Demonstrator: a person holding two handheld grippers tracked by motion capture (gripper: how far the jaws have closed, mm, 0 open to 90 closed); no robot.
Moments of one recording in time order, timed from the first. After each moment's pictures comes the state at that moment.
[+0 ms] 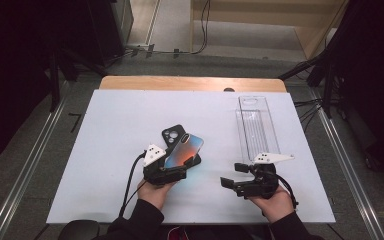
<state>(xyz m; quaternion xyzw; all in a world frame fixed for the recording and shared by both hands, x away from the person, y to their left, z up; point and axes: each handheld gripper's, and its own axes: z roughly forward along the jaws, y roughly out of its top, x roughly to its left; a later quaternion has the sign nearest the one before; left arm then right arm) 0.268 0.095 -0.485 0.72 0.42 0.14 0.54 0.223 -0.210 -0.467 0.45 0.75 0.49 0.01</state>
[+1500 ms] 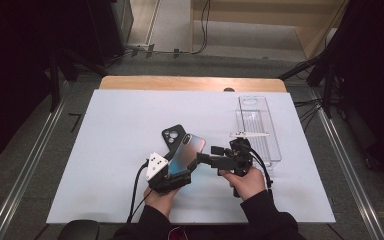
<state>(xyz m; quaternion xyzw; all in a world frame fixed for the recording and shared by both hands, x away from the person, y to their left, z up) 0.251 0.085 -0.499 0.67 0.42 0.16 0.58 0.279 -0.155 -0.447 0.50 0.70 0.51 -0.06</state>
